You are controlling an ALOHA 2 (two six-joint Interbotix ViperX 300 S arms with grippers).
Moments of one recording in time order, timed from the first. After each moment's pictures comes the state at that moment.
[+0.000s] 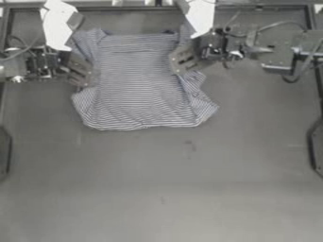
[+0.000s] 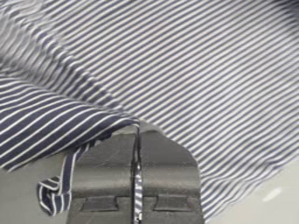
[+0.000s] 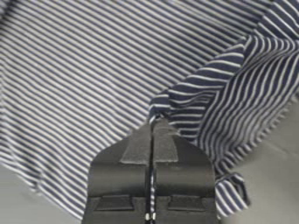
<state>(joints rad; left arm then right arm) 0.44 -0.25 0.74 0.45 0.46 -1.01 -0.40 0.11 0.34 -0.20 0.54 0.85</state>
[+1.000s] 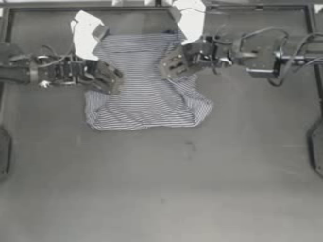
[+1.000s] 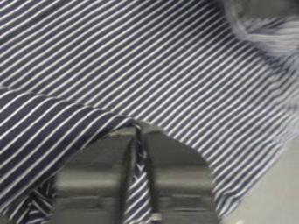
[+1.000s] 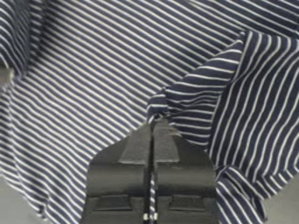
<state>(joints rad) 0.47 -0.05 0.73 0.45 0.11 -1.01 -0.41 0.20 0.35 -0.17 0.37 0.84</state>
